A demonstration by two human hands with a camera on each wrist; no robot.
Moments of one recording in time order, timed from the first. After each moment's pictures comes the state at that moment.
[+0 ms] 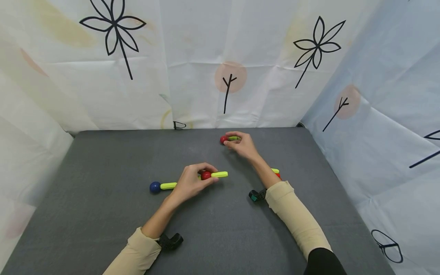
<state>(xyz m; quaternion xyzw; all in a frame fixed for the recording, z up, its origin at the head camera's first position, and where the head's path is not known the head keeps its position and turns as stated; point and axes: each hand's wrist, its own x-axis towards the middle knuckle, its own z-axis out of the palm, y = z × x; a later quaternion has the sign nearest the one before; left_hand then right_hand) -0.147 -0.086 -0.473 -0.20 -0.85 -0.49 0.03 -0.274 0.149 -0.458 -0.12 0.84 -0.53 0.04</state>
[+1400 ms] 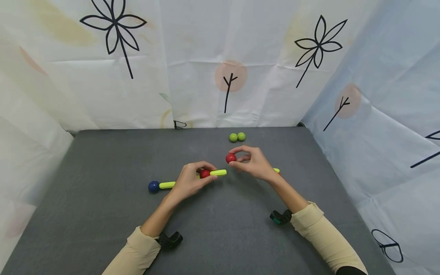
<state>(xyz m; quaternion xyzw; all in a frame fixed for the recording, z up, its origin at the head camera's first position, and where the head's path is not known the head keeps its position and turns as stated) -0.150 -0.091 -0.473 -0.19 -0.84 -0.50 0.03 -0.193 0.176 -0.423 -0.24 0.82 -0.51 0.08</state>
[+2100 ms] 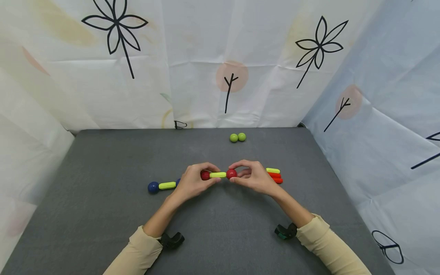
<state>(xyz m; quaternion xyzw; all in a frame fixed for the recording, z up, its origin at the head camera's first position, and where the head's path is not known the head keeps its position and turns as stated) -0.145 -0.085 -0.470 -0.19 -0.85 -0.49 0.01 -0.159 0.179 -0.437 -0.24 0.81 -0.52 0.13</state>
